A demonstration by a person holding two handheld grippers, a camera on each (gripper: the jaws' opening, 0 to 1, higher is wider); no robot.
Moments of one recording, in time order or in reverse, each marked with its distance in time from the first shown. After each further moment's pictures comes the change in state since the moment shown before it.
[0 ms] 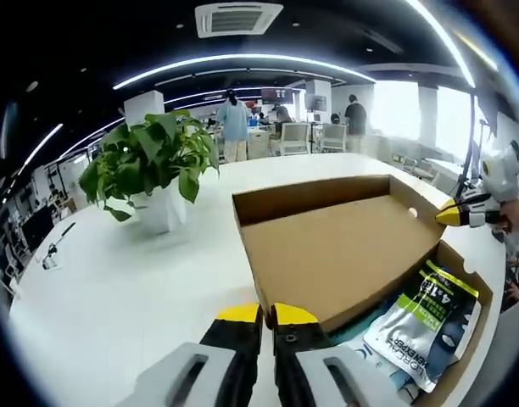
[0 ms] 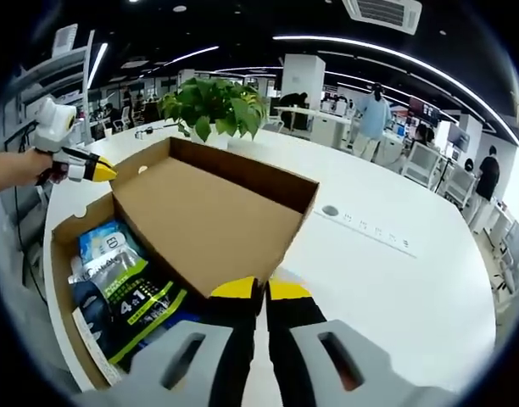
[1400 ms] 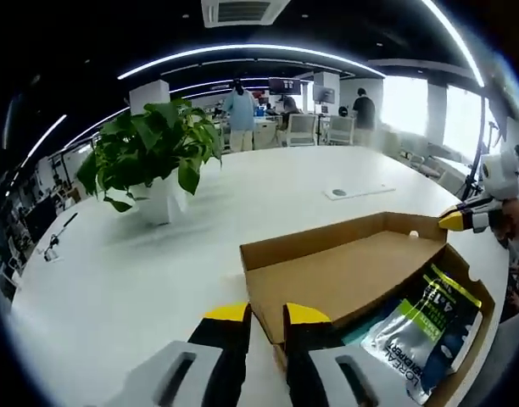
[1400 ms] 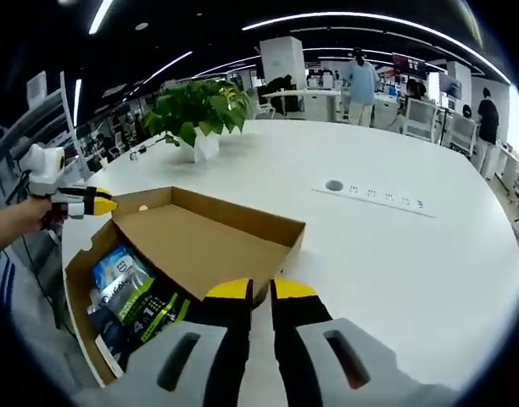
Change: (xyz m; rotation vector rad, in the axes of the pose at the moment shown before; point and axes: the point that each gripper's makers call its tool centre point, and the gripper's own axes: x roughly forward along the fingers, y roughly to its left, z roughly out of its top) left arm 0.000 -0.011 -0.002 -0.015 0.052 0.030; right arm 0.002 -0.002 -0.007 0.221 0.044 0.073
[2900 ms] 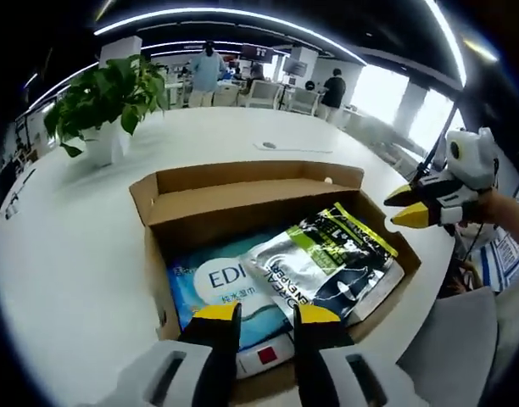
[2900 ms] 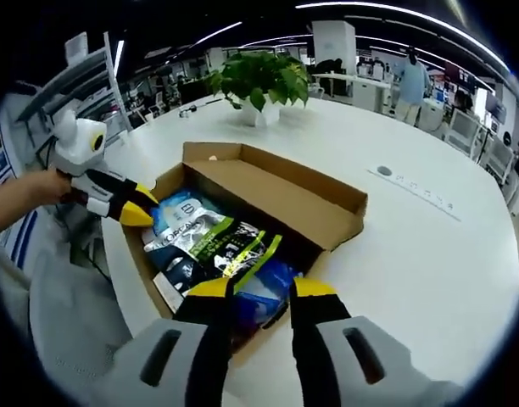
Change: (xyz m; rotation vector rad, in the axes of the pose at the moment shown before) left arm -0.048 -0.106 -0.079 -0.134 0.218 -0.287; right arm -0.045 0.082 -0.048 -0.186 0.167 0.174
